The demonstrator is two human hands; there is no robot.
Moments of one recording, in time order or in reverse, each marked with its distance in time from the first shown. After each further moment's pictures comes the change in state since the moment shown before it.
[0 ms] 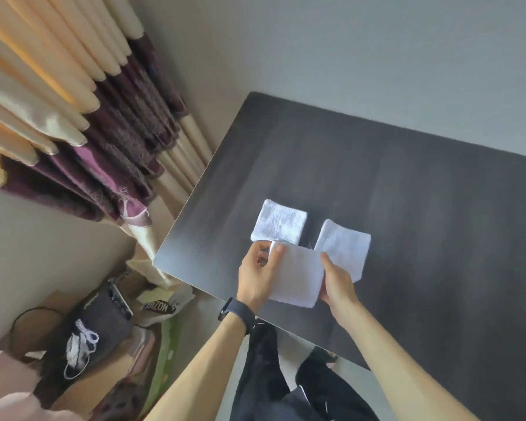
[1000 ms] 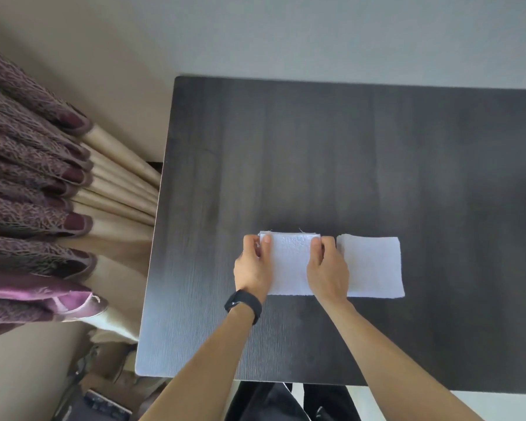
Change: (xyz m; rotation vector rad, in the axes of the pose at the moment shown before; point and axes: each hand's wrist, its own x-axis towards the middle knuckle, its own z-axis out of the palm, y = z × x) left_hand 0.211 -0.028 0.012 0.299 -0.229 -0.051; right_hand 0.143 -0.028 0.099 -0.460 0.620 -0.216
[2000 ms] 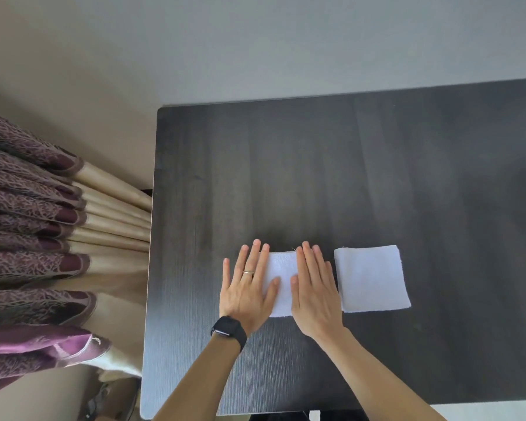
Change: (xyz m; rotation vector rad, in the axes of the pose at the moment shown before) left_hand 0.028 -0.043 -0.011 0.920 -0.063 0.669; right_hand -0.014 0.023 0.030 -0.403 0.002 -0.427
